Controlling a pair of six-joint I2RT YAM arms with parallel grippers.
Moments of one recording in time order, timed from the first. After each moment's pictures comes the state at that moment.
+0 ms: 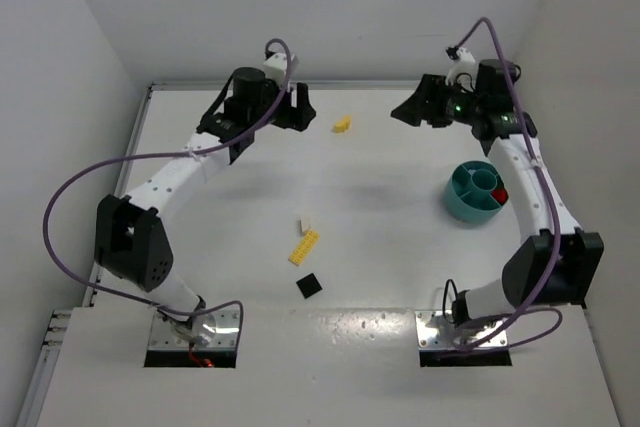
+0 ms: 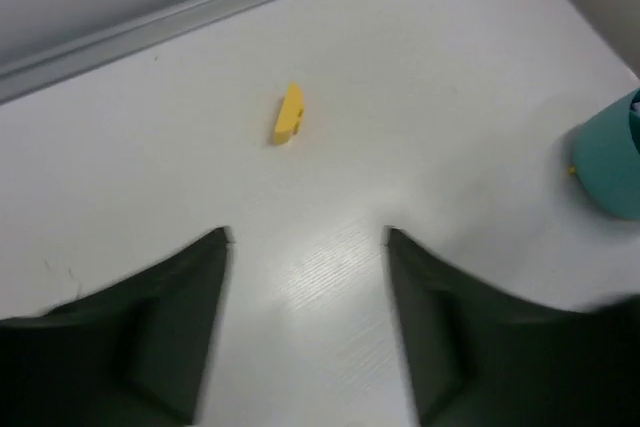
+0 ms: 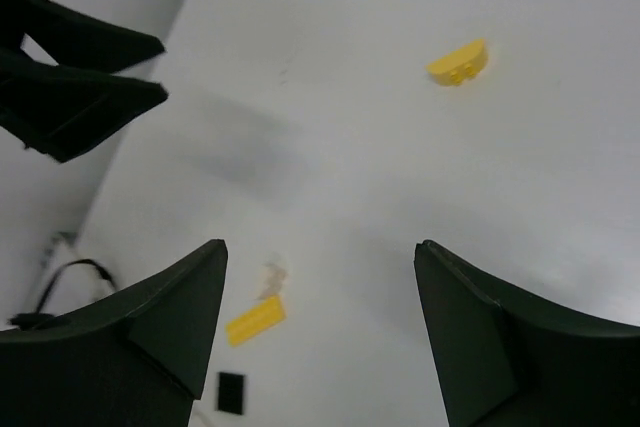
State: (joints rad) left arm -0.44 1.57 1.37 -0.09 0.17 -0.11; right arm 0.00 1.43 1.30 -0.36 -0.71 0.28
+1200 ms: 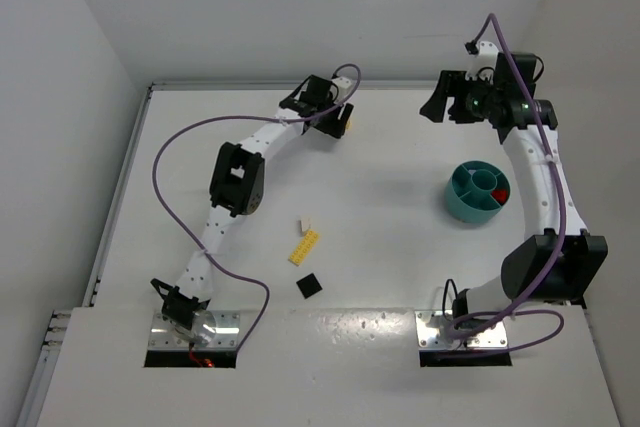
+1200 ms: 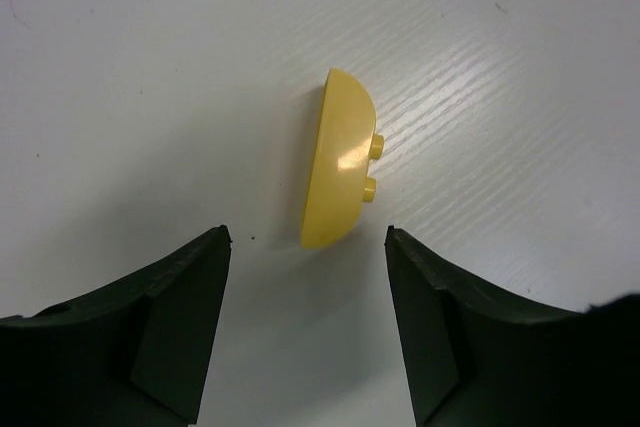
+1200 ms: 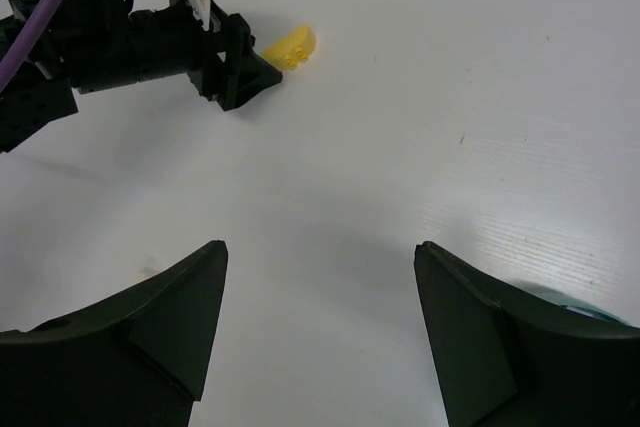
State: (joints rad) left arm -0.47 2.63 2.37 -0.45 0.13 0.05; right arm -0.06 1.49 1.49 -0.63 -0.44 0.05
